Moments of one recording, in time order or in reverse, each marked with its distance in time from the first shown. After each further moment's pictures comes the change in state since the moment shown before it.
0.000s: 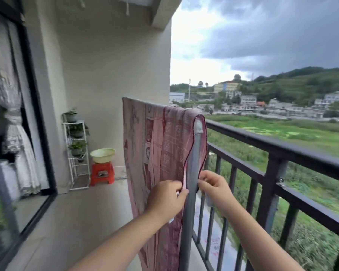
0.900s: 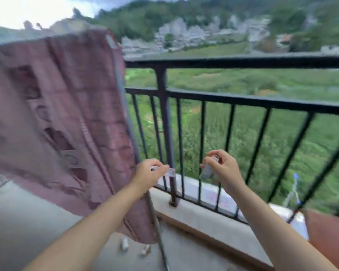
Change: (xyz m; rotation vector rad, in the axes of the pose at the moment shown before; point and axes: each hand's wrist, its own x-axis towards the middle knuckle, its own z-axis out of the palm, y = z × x) left_hand -0.137 -0.040 0.024 -0.576 -0.762 0.211; right_hand -0.297 -0.032 0.079 -0.236 0.979 0.408
